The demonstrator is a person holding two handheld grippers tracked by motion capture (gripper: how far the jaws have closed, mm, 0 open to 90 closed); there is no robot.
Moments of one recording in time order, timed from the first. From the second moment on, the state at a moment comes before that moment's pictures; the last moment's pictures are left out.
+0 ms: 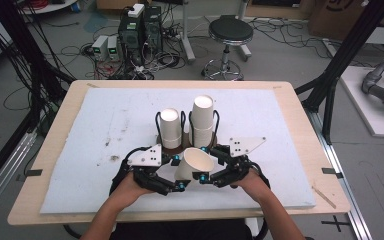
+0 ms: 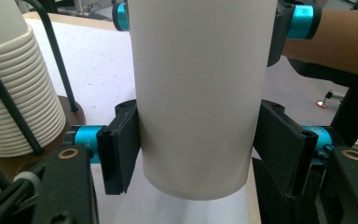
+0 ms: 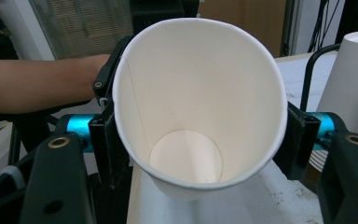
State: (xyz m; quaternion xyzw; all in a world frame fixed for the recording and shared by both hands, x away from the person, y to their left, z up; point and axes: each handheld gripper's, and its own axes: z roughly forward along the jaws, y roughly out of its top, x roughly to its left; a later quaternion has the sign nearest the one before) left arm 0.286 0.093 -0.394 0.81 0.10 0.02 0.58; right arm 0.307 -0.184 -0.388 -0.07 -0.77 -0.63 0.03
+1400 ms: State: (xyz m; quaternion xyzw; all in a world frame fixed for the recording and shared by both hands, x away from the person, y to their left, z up) left arm 0.286 0.086 -0.394 0.79 0.10 0.01 0.60; right arm 0.304 -0.175 -0.388 -0.08 -0.76 -0.64 0.03
